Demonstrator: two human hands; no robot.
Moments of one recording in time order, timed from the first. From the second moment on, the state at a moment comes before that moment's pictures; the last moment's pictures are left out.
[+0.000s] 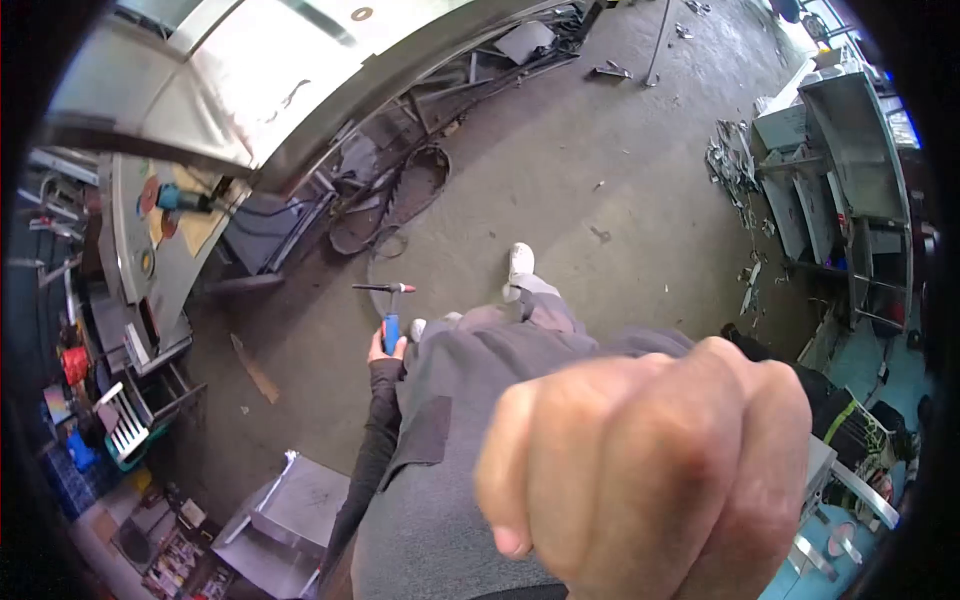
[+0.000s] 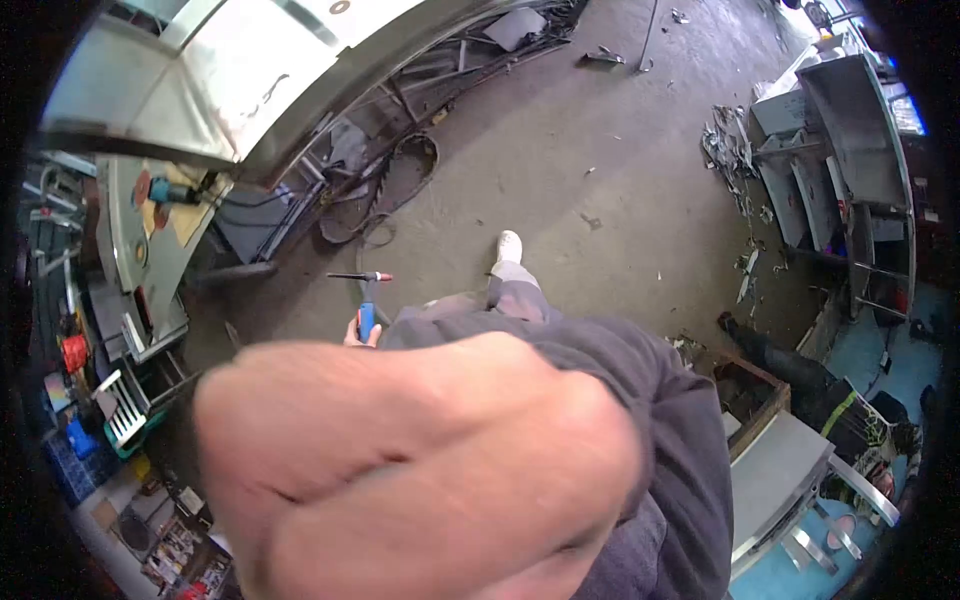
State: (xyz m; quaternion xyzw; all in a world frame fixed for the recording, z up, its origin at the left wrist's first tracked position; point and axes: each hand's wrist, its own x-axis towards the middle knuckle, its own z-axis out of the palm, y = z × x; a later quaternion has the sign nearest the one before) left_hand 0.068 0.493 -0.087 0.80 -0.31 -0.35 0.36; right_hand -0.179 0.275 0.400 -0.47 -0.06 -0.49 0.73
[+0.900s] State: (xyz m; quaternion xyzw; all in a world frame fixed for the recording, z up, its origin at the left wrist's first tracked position) left_hand 0.006 -0.194 0.210 0.61 -0.54 -0.06 0.58; right_hand -0.370 -0.140 0.422 -0.70 0.04 -0.66 0.28
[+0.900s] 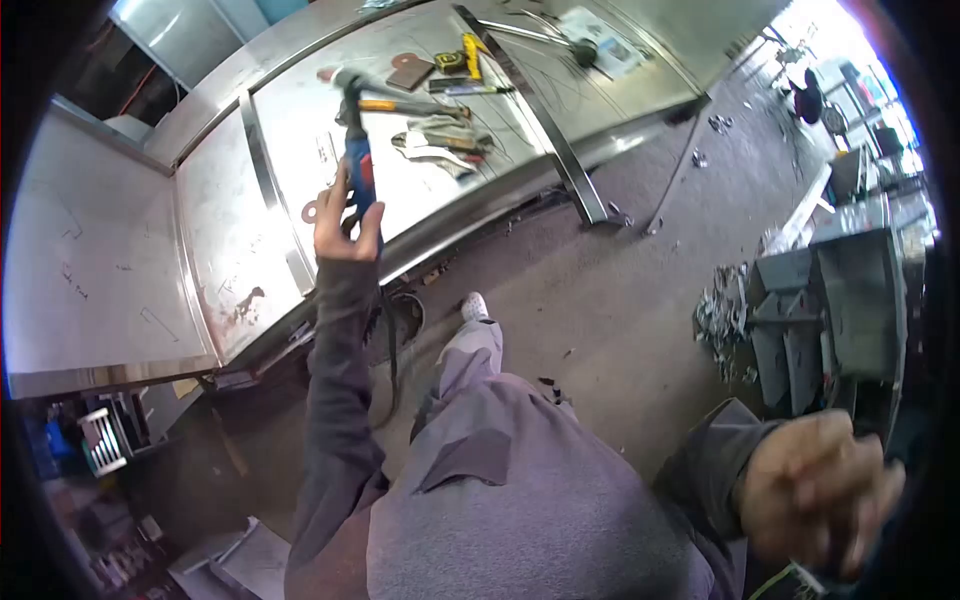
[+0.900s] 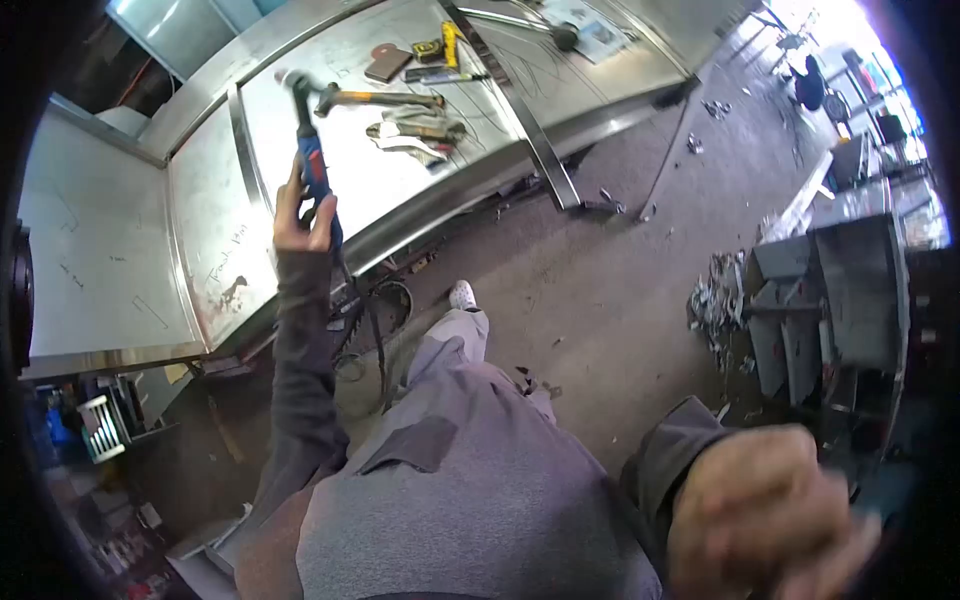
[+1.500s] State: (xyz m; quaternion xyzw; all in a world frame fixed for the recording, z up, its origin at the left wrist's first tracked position) left_hand 0.074 -0.467 0.048 0.81 -0.44 -0.13 0.37; right_hand -0.480 -0.429 0.152 -0.56 0.60 -0.37 0.45
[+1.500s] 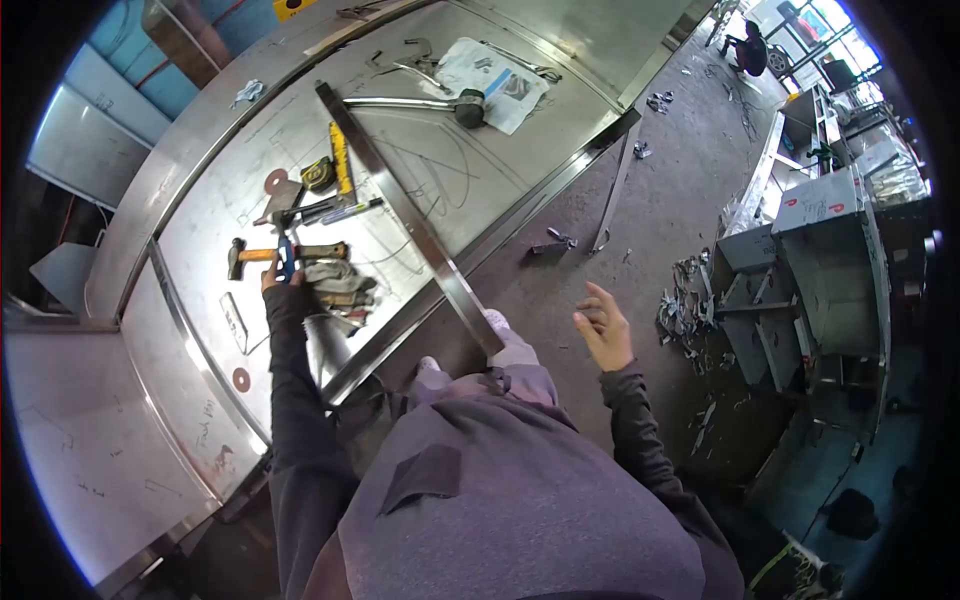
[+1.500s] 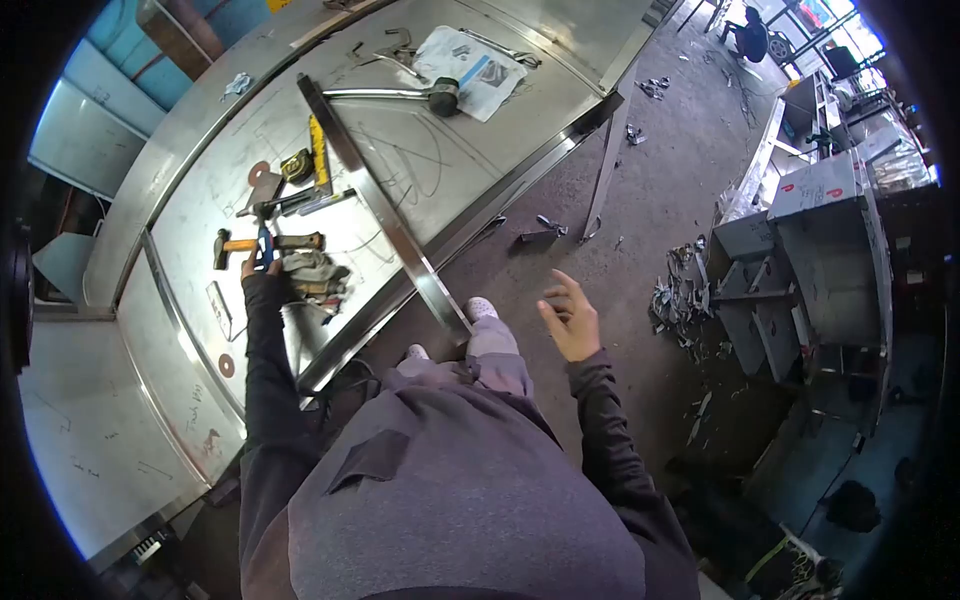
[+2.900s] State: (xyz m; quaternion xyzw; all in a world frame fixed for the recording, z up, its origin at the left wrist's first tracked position) left_hand -0.553 -0.097 -0.194 0.84 0.11 -0.47 0.24; right_hand -0.536 -0.706 0.063 -0.82 0.25 -0.19 0.47
